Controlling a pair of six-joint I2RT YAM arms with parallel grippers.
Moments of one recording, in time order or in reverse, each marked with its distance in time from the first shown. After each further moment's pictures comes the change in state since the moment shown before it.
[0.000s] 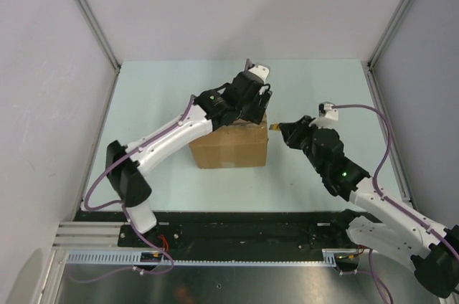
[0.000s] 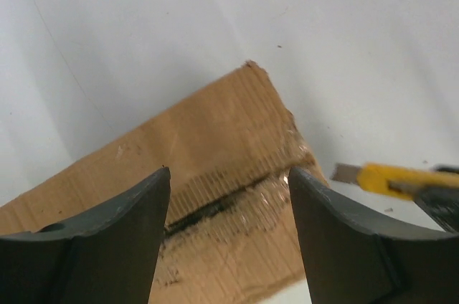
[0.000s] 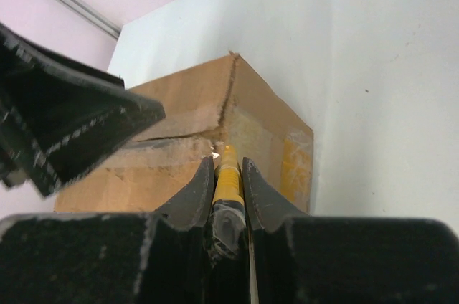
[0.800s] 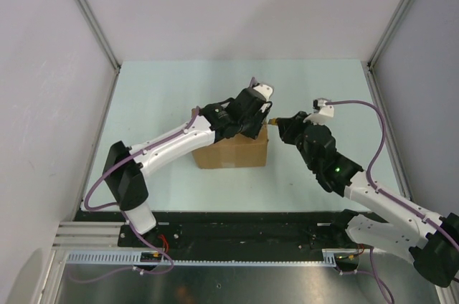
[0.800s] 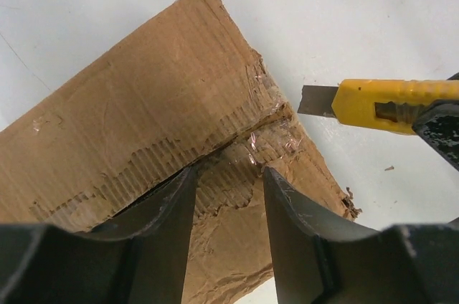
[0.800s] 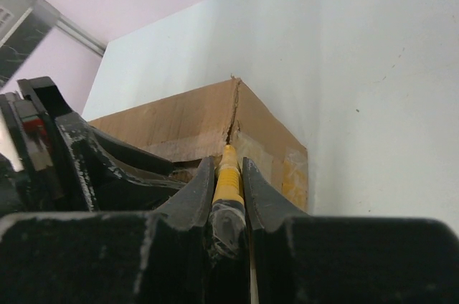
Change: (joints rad) left arm -0.058 -0.066 -0.189 0.068 0.074 0.019; right arm 0.081 0.092 0.083 0.018 0.161 -0.039
